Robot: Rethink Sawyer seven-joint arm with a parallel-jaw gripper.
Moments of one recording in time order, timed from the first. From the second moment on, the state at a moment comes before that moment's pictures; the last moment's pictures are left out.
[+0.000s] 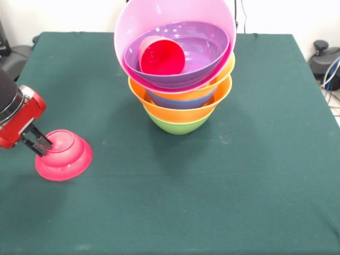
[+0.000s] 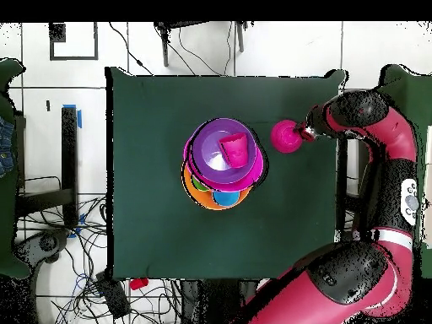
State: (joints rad) arm -0.81 -0.07 0.58 0.69 -0.37 1.32 0.31
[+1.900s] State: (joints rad) arm -0.75 -0.30 0.39 0.88 -0.25 1.32 0.31
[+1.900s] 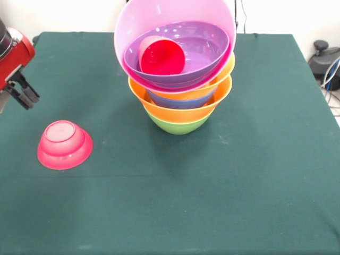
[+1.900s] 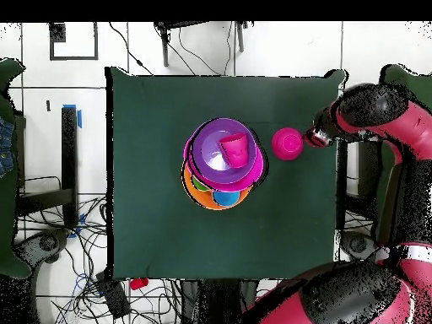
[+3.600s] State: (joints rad) arm -0.72 -0.18 0.32 0.90 -0.13 1.01 0.36
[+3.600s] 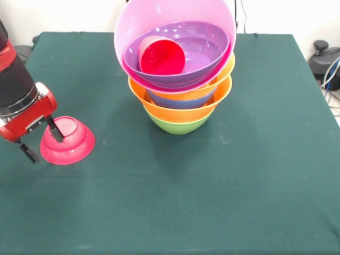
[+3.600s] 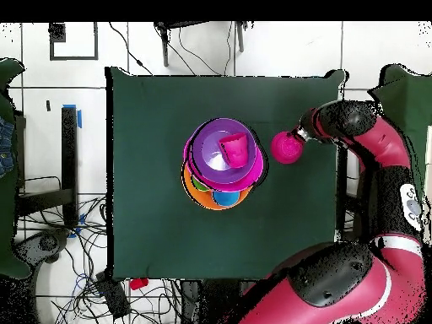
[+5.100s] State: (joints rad) arm -0.65 -0.22 0.24 0.91 0.02 1.04 0.36
